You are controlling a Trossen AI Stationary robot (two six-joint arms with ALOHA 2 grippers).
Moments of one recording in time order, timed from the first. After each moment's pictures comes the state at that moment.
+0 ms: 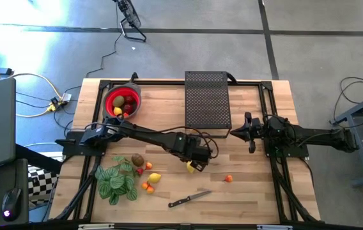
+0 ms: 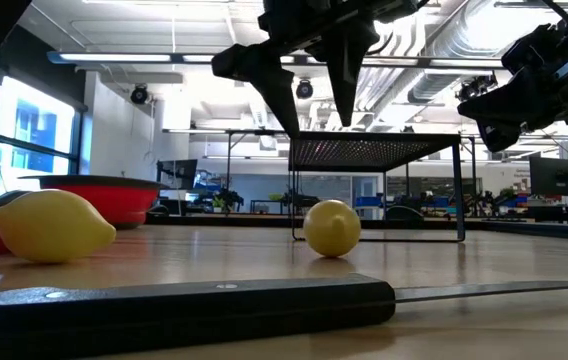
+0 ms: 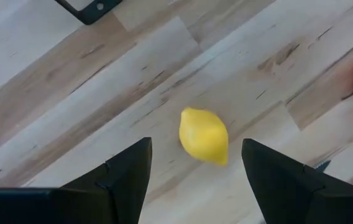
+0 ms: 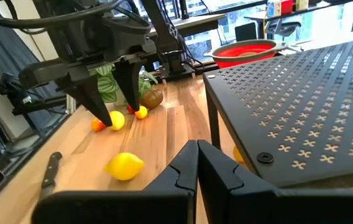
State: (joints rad) left arm -0.22 2.20 2.13 -1.22 -0.17 -1.18; right arm -0.14 0.21 0.01 0.11 -0.14 0.22
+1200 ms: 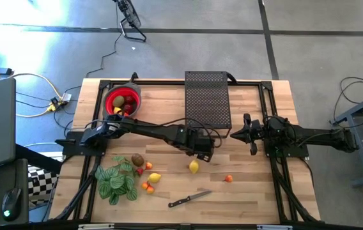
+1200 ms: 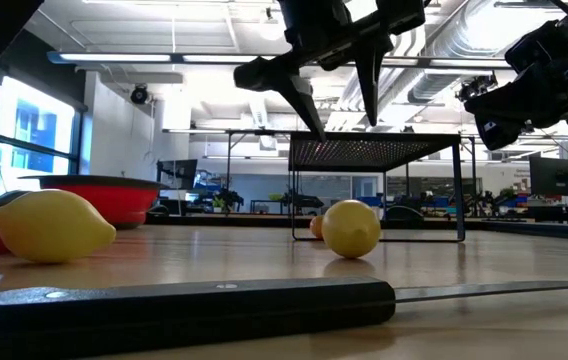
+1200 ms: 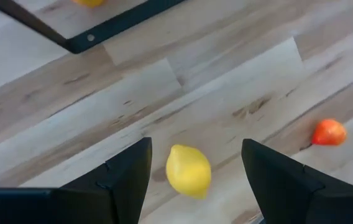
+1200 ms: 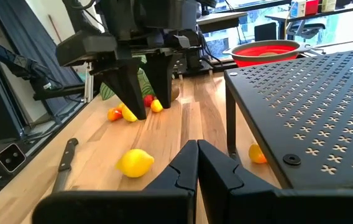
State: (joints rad) left arm -0.16 2.20 2.13 -1.12 -0.17 -1.27; right arm -0.14 0.21 0.01 0.11 -0.21 0.16
